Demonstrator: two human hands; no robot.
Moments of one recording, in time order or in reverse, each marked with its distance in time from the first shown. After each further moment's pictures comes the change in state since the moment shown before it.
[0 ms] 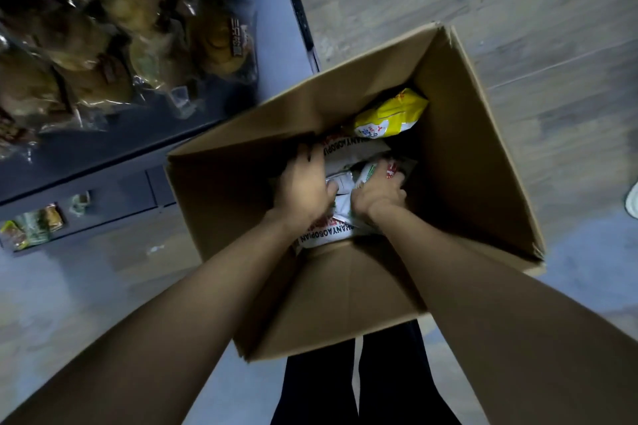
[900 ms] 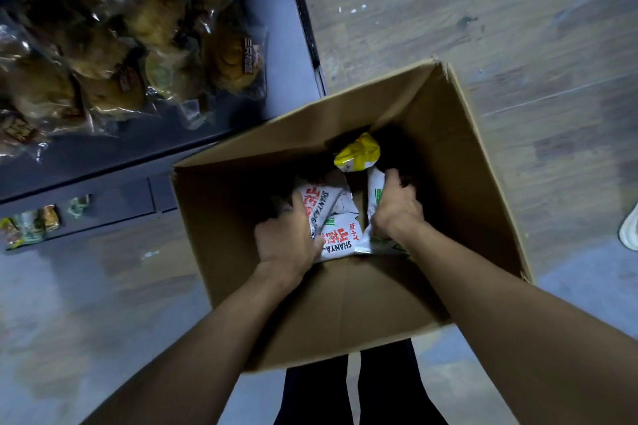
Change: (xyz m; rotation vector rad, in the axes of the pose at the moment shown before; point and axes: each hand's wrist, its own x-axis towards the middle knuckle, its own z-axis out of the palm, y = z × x) left_hand -0.050 -0.008 0.009 0.196 -0.033 -0.210; right_hand -0.007 0.011 -0.039 -0.137 -0.016 -0.111
